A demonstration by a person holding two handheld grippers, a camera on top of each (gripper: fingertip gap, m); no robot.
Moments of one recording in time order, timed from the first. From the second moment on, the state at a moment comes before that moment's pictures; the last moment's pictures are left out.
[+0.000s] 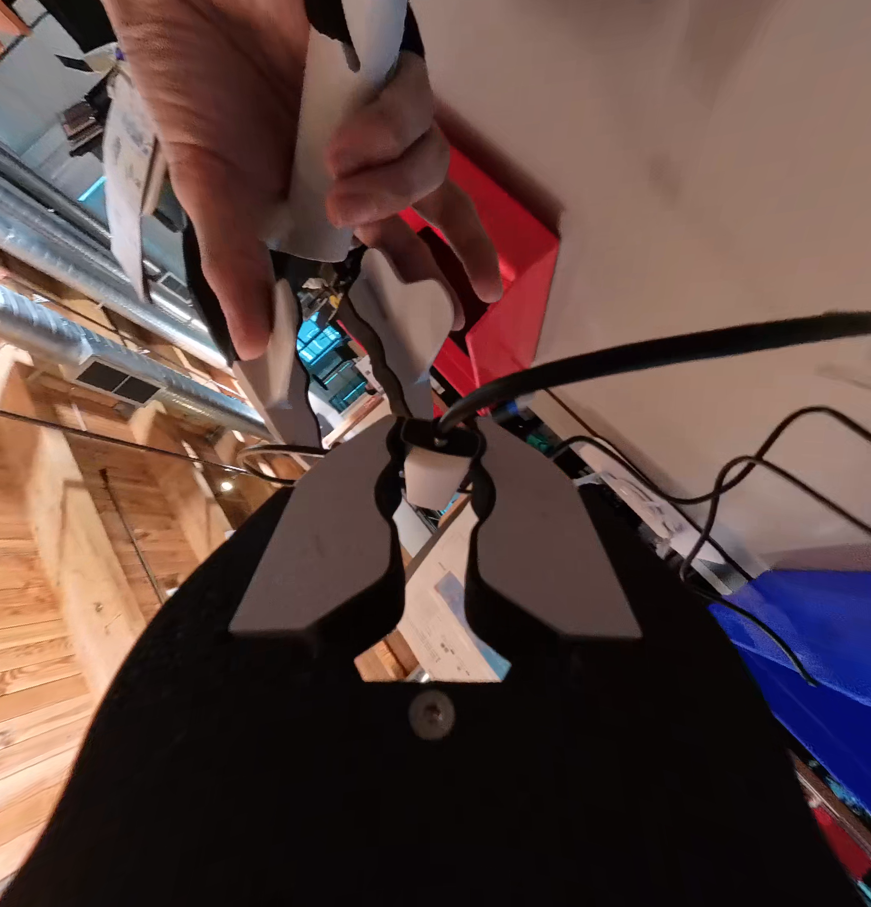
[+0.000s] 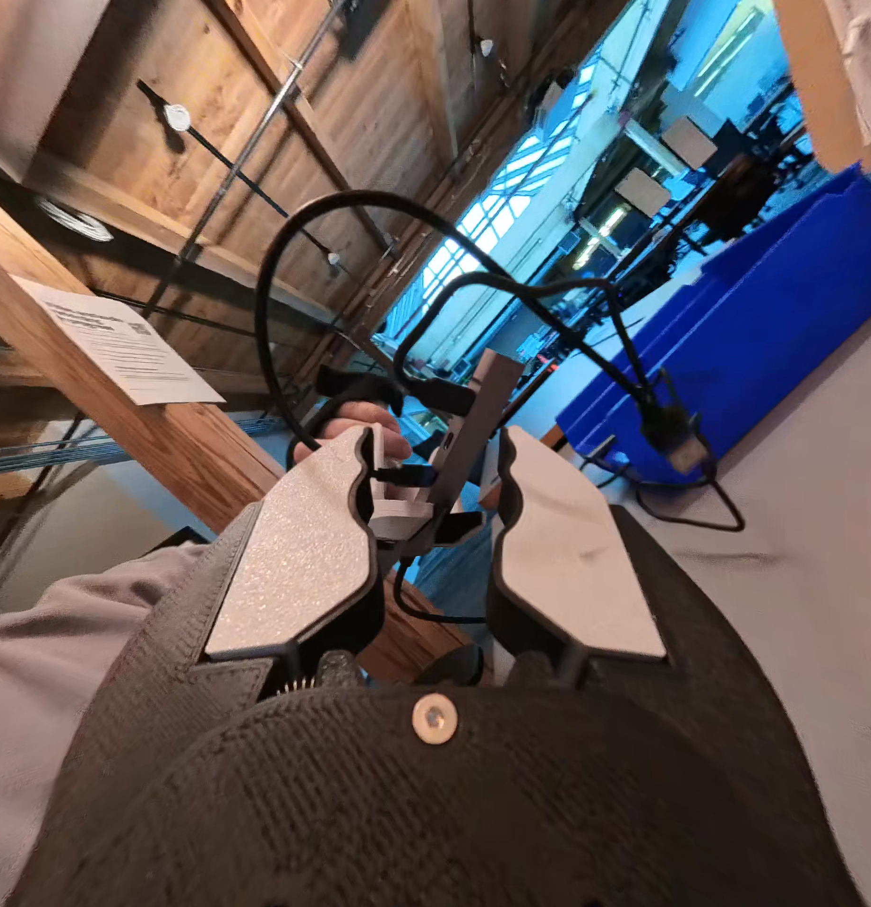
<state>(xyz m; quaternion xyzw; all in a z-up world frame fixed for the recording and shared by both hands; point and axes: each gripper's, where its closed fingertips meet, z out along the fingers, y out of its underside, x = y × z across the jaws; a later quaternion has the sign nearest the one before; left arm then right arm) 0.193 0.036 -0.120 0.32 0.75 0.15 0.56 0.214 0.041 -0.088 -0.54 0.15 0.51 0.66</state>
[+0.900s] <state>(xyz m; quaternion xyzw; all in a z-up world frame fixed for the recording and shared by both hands) 0.203 0.062 -0.141 0.29 0.70 0.20 0.62 0.210 0.055 -0.101 -0.57 0.12 0.43 0.69</state>
